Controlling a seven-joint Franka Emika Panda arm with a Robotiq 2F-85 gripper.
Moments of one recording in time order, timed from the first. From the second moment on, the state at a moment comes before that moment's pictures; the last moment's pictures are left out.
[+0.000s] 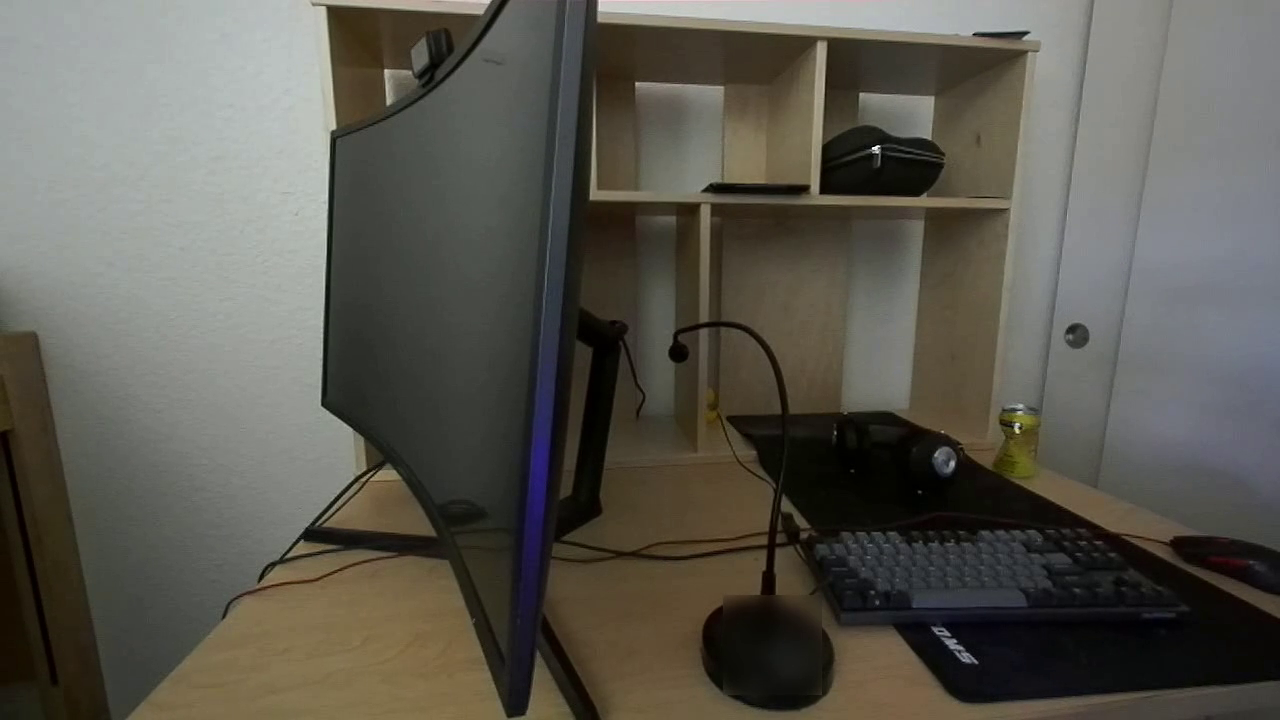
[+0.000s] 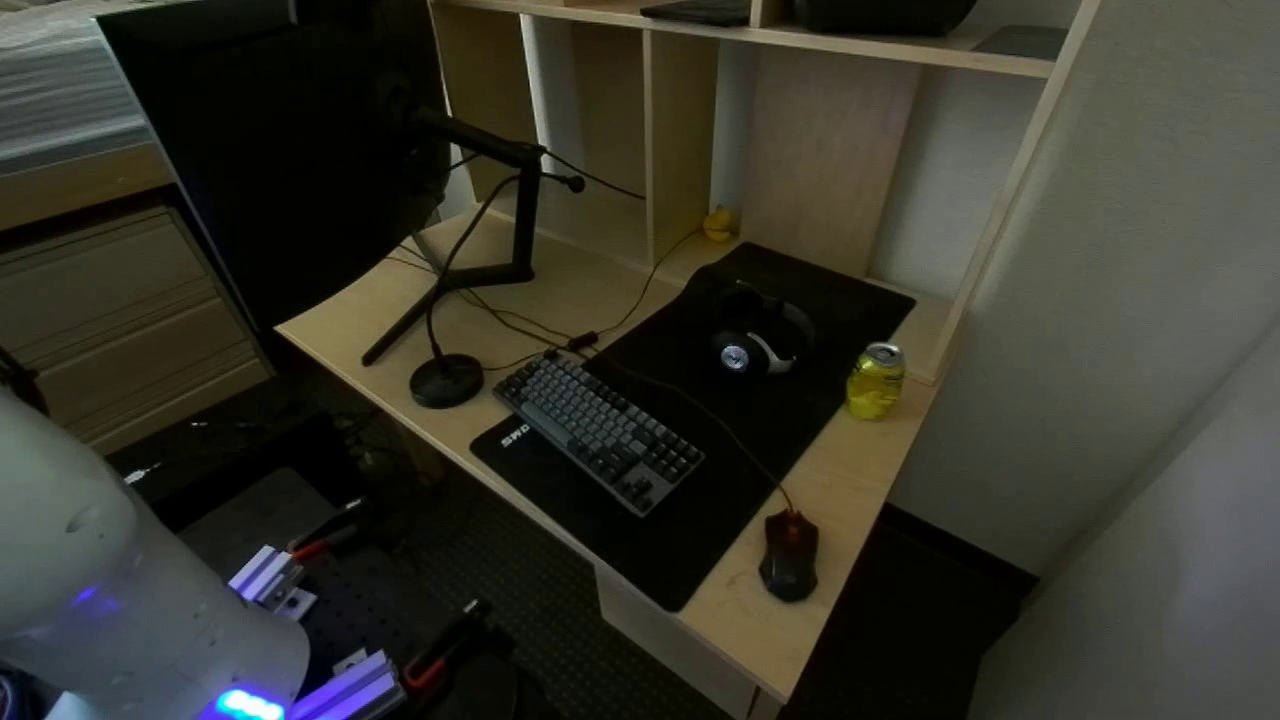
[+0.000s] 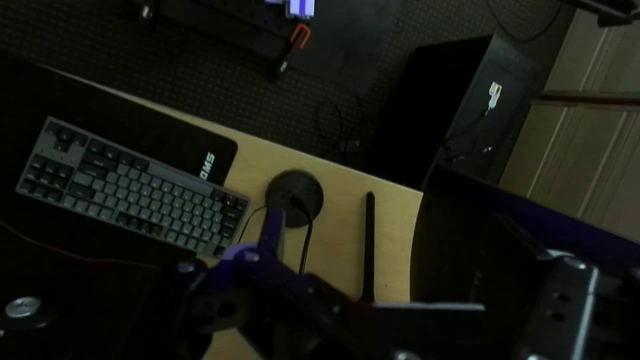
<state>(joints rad) 0.14 -0.53 -0.10 -1.87 0.21 1.19 -0.23</state>
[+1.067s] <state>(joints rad) 0.16 -0.44 0.06 -1.77 0.38 0.93 -0.08</state>
